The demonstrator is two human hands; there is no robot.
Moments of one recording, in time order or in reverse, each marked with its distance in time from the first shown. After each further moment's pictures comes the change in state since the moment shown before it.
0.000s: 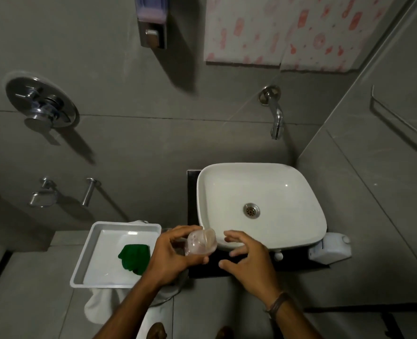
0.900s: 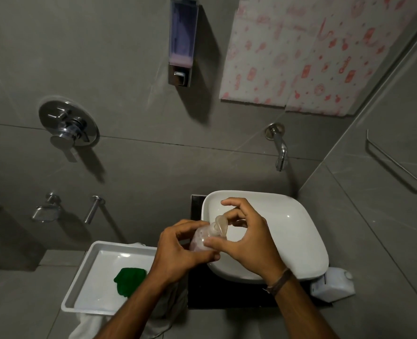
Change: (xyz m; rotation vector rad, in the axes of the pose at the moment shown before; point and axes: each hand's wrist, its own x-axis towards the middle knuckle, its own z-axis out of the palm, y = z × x) left_hand 0.023 0.072 -0.016 0.003 0.108 0.109; right_hand 0.049 -0.115 -0.021 -0.042 0.064 -0.459
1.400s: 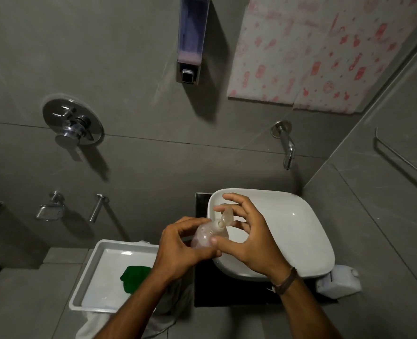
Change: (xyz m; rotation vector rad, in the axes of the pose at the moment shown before) left_hand 0.005 -0.005 -0.020 0.021 0.014 -0.021; right_hand 0.006 -0.007 0.018 0.080 -0.040 0.024
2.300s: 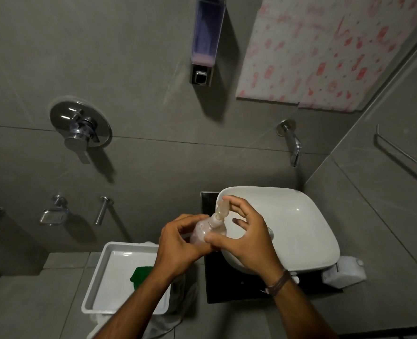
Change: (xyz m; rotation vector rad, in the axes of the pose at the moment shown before) left_hand -0.001 -0.018 -0.046 -0.021 -0.001 0.009; right_hand -0.004 -0.027 0.054 -0.016 0.127 0.076
